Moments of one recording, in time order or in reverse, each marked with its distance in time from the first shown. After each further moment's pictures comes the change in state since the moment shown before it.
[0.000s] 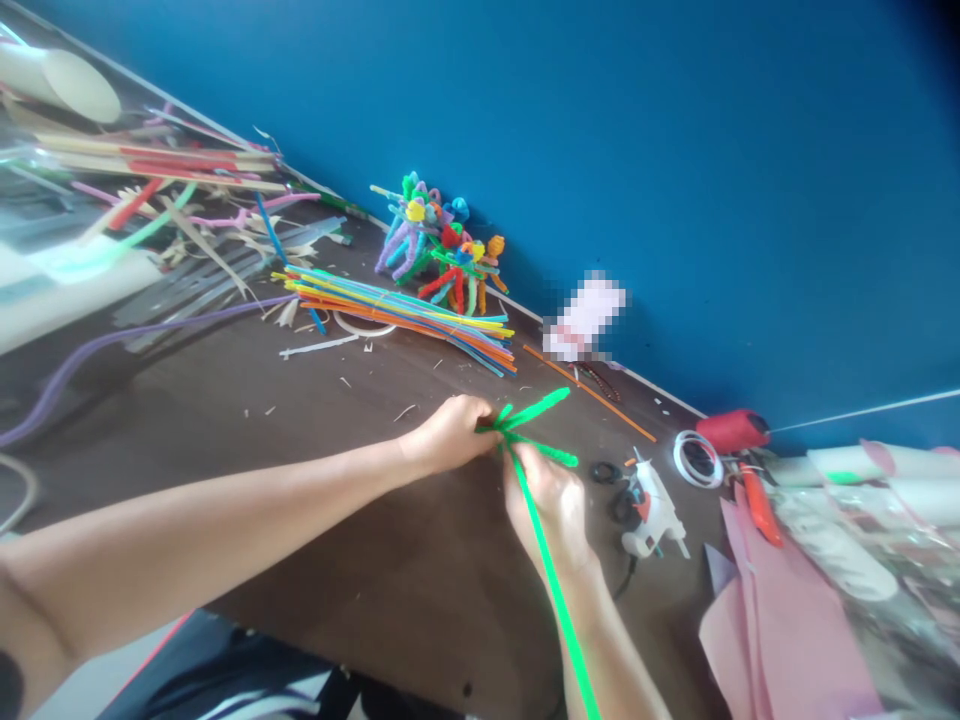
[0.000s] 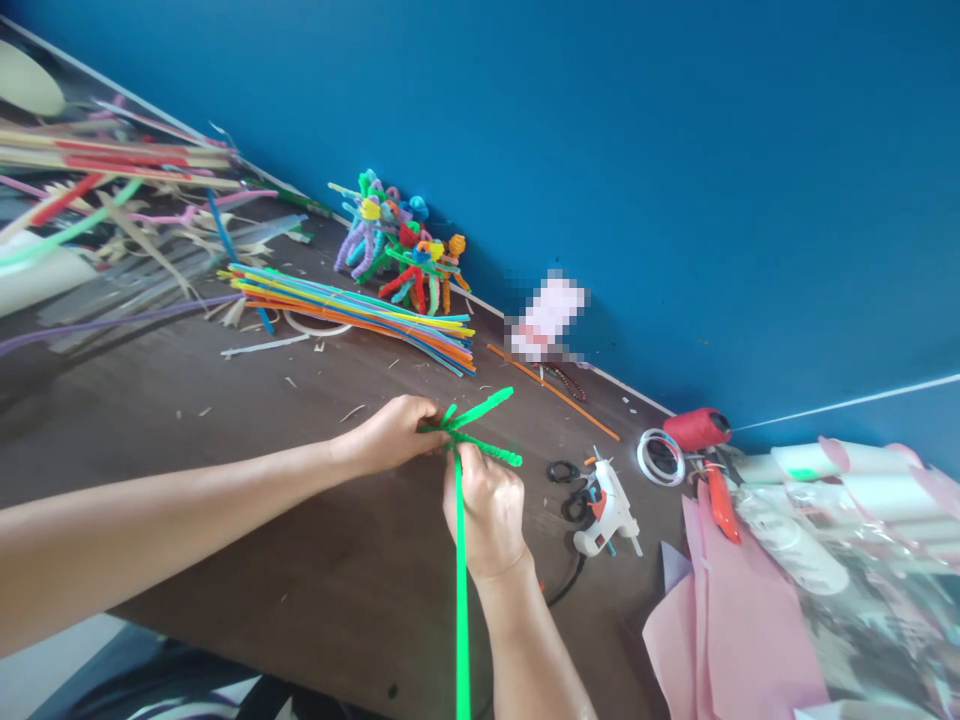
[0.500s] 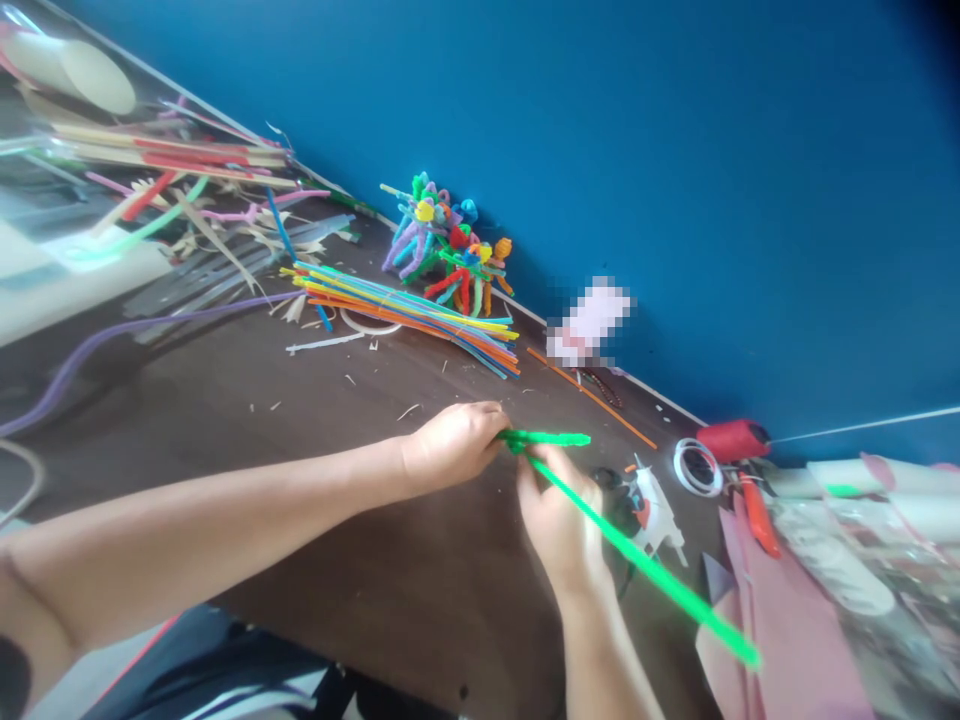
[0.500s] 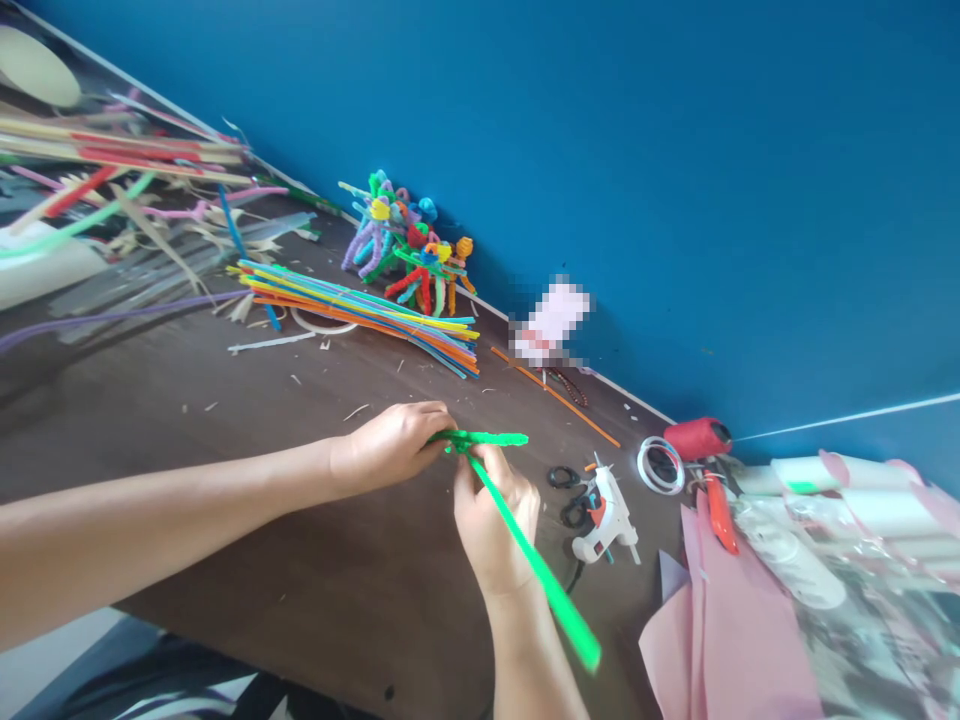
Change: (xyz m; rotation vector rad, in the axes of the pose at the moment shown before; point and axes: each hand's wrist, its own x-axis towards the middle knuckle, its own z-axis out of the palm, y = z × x) left_hand -0.012 0.015 -0.006 0.455 0.025 0.313; right_hand -0.002 0.002 -0.011 0.174 0.071 0.128
